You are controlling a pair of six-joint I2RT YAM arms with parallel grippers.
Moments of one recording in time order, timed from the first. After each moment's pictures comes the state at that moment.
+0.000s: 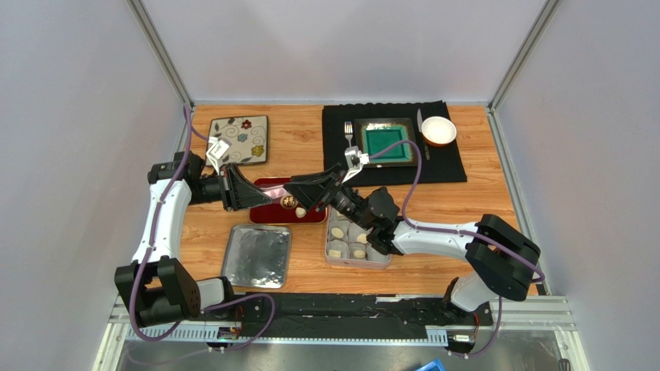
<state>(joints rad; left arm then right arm) 0.18 1.24 1.09 -1.39 1.56 0.77 1.03 1.51 0.76 1.14 -0.01 0.73</state>
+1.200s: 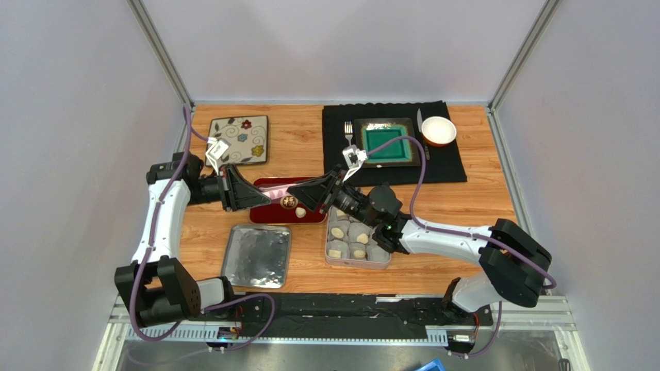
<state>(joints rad) 0.19 1.24 1.09 -1.39 1.54 0.77 1.01 1.44 0.76 0.96 -0.10 0.75</state>
